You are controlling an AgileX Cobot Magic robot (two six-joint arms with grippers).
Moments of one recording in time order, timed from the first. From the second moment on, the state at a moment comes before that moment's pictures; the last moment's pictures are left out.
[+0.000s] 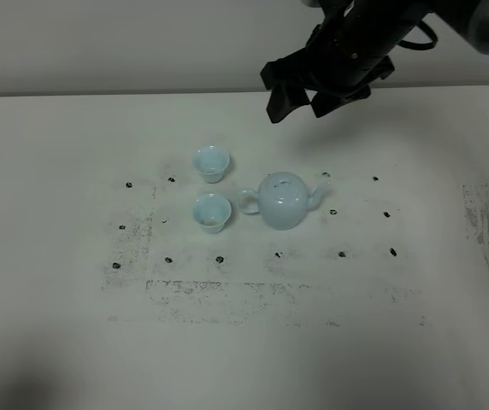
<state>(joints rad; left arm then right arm) 0.03 0.00 -0.48 -0.02 1.09 -0.08 0.35 2.08 -1.99 0.36 1.22 -0.13</state>
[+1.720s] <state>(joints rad) 0.03 0.00 -0.48 -0.02 1.09 -0.08 0.53 2.40 -2.15 0.30 1.01 0.24</state>
